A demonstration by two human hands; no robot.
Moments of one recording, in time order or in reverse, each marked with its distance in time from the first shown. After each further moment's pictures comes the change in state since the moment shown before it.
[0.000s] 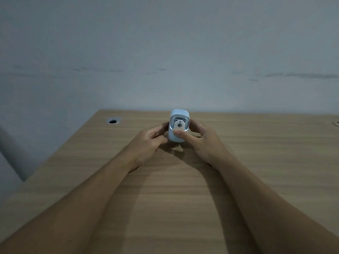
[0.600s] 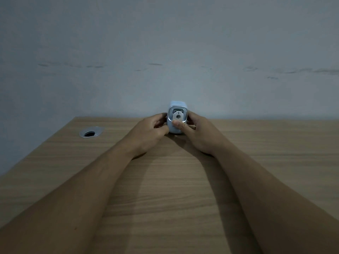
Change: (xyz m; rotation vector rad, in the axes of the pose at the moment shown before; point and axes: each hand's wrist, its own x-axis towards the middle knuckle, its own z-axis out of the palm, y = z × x) left_hand 0.142 -0.020 -0.002 0.145 -0.043 0.121; right_hand 0.138 0.071 0.003 -0.255 -0.063 0.012
